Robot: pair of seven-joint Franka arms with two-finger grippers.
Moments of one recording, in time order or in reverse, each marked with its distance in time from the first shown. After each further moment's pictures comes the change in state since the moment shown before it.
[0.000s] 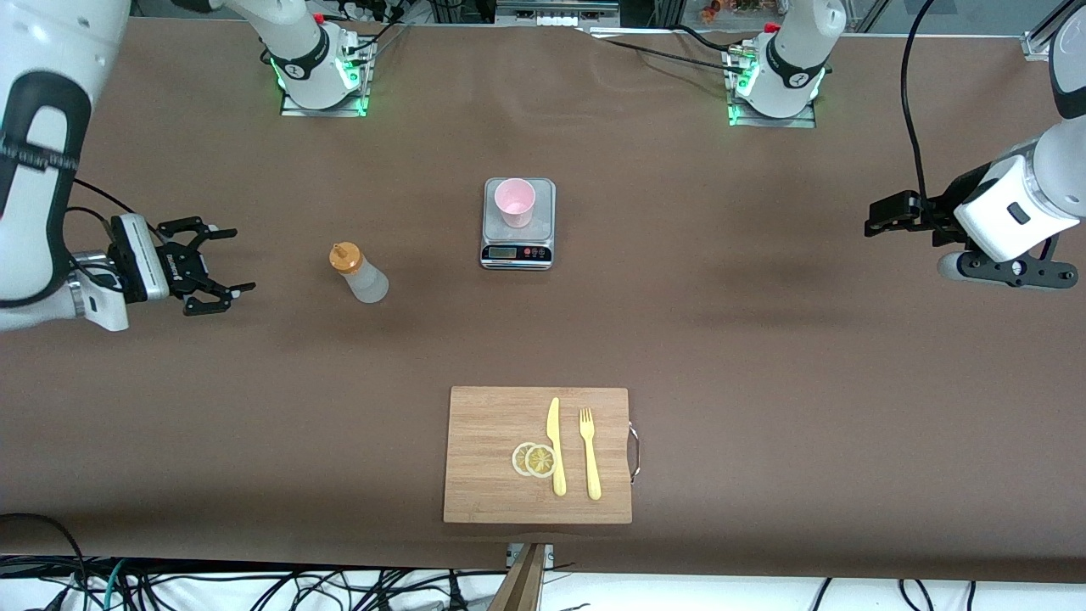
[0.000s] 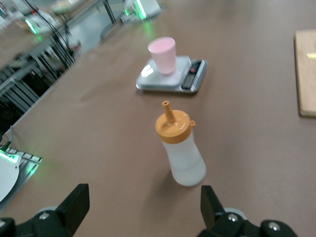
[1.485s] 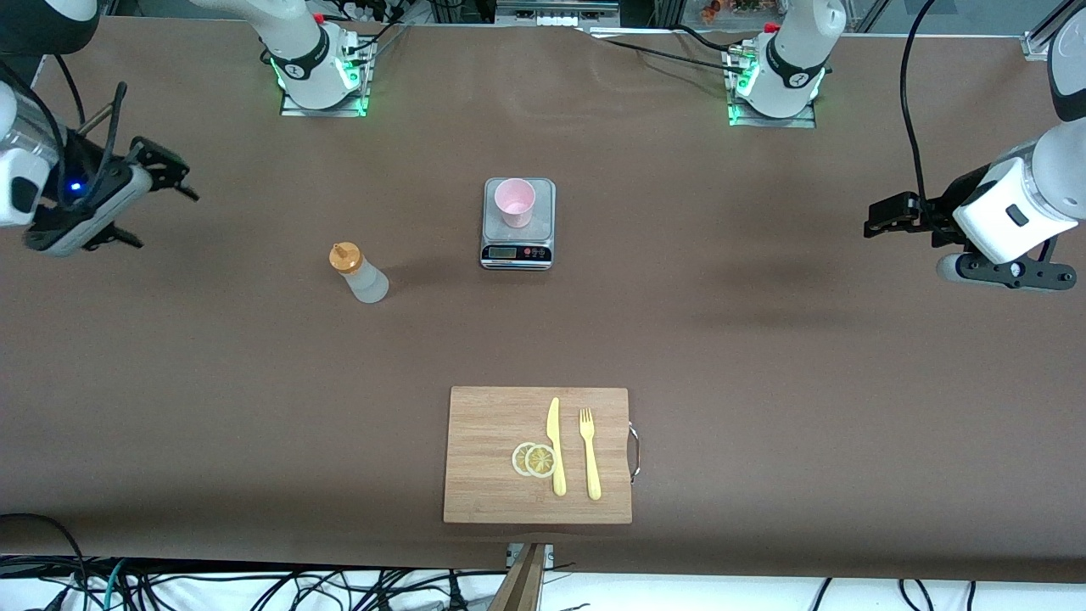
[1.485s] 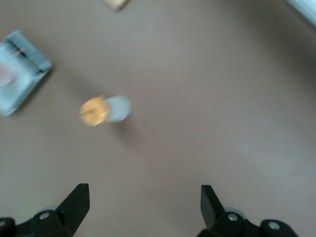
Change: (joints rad) left arm 0.000 0.003 0.000 0.000 0.000 0.000 0.000; right arm 0.344 -0.585 0.035 -0.160 -0.764 0.518 1.553
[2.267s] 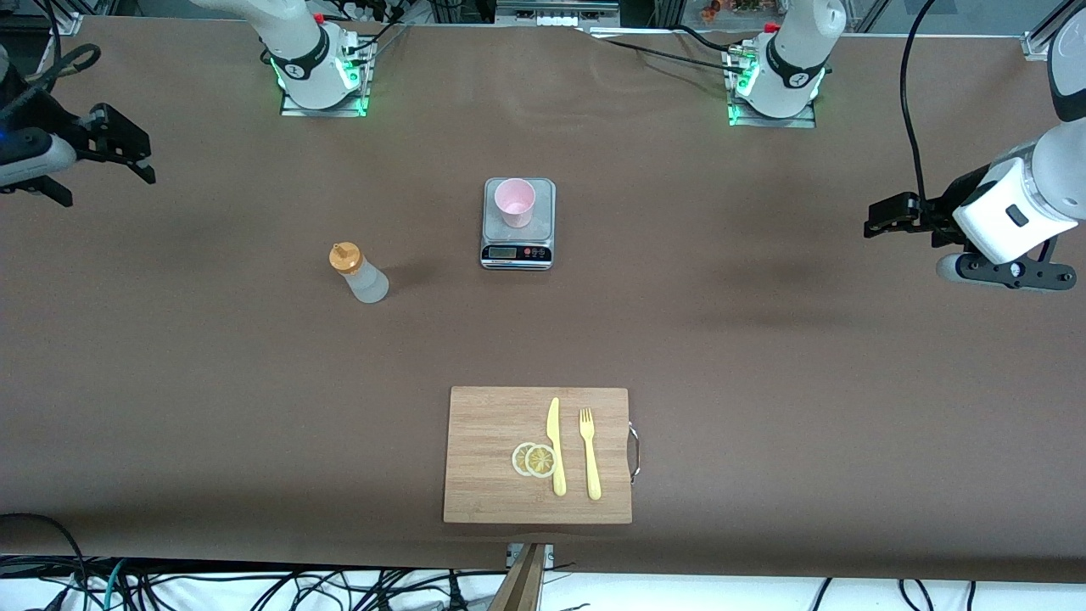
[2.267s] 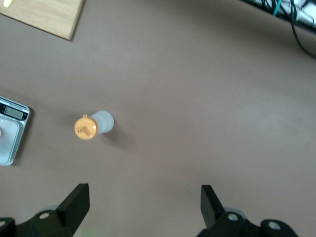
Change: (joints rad) left arm 0.000 0.000 0.000 0.000 0.000 0.000 0.000; right arm -0.003 -0.078 0.064 0.122 -0.134 -0.195 0.431
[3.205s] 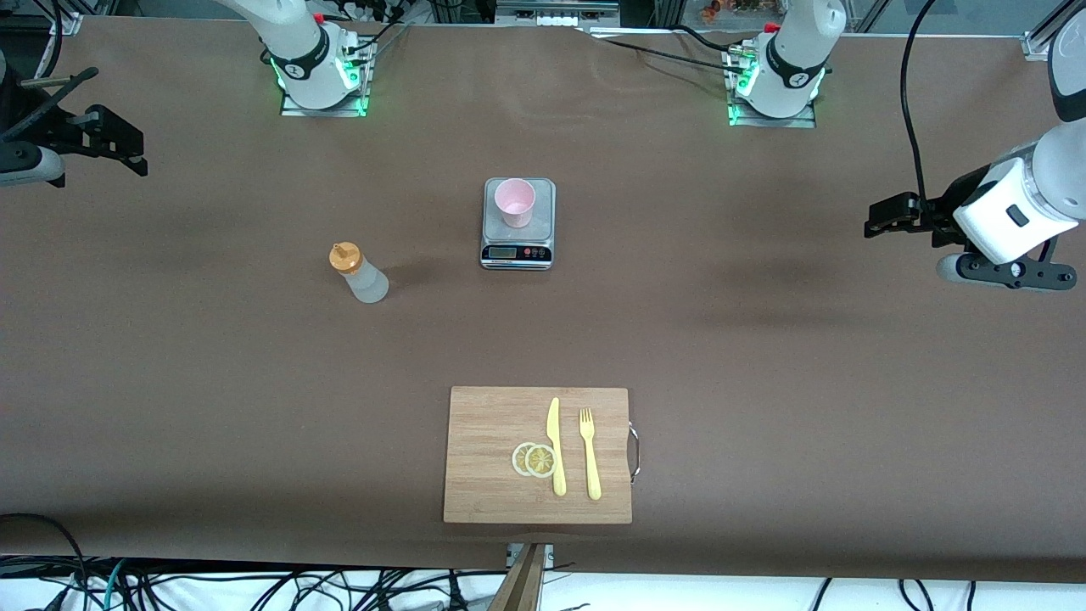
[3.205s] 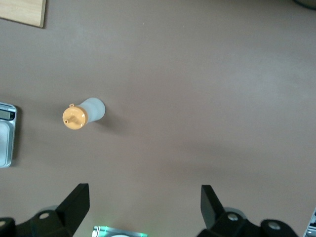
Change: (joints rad) left arm 0.000 0.000 0.000 0.000 0.000 0.000 0.000; right arm -0.509 0.031 0.475 -0.001 0.001 -0.045 0.102
